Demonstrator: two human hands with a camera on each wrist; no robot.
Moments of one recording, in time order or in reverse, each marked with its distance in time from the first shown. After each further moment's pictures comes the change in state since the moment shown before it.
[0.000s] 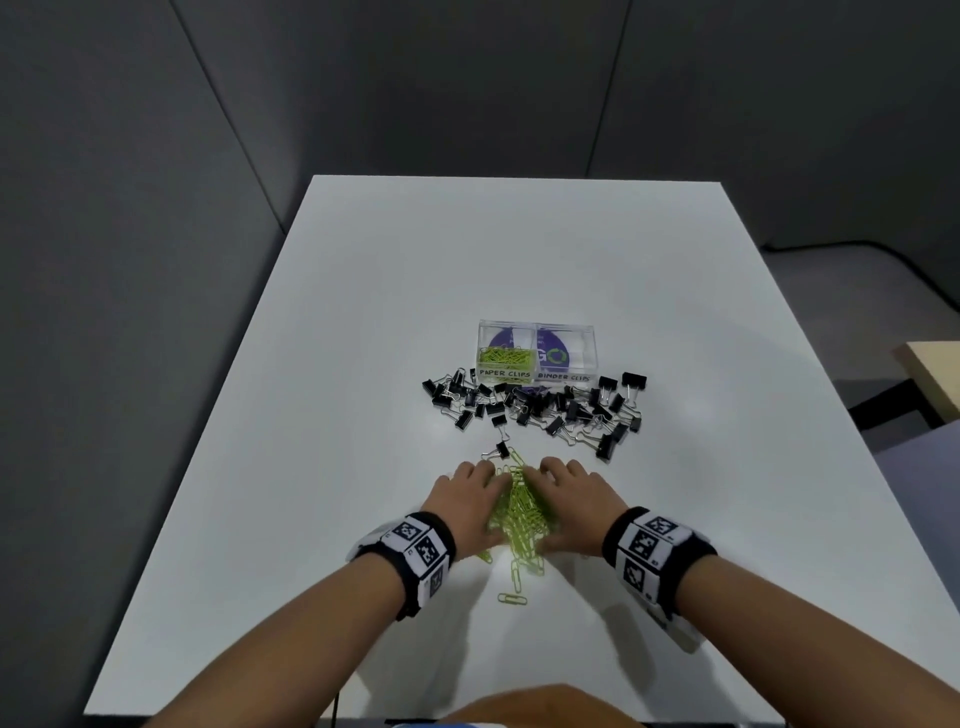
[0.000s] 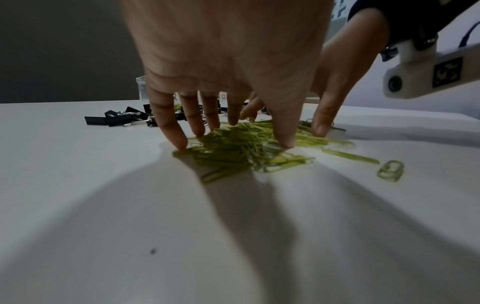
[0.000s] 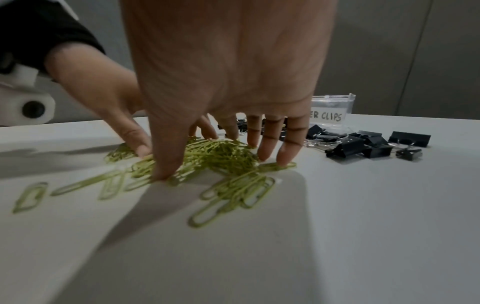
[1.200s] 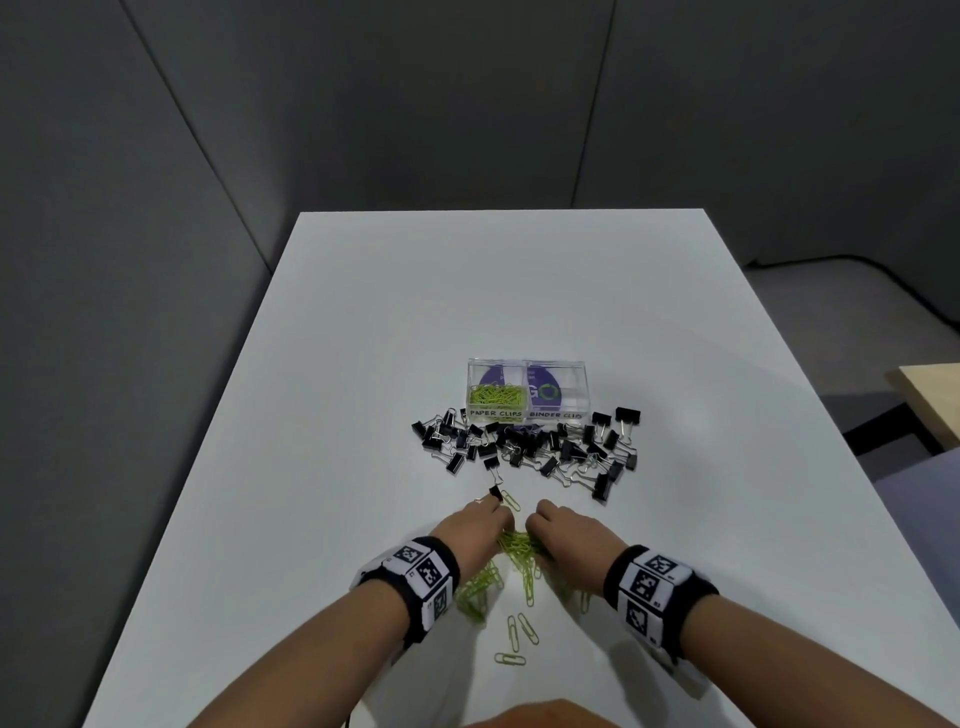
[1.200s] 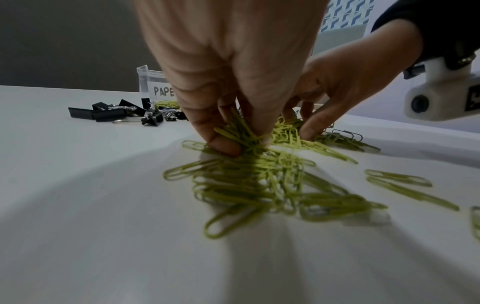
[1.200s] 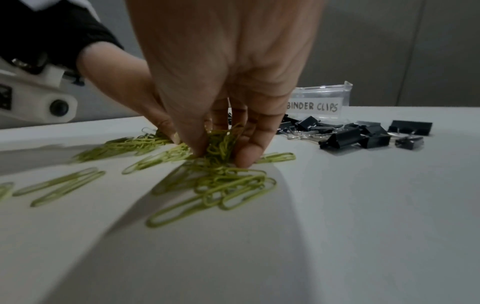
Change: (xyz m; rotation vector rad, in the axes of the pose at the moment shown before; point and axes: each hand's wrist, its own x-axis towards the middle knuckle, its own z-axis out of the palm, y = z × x) left_hand 0.032 -0.001 -0.016 -0.186 -0.042 0.077; right_hand 0.013 0.009 -0.002 0.066 0.049 -0.084
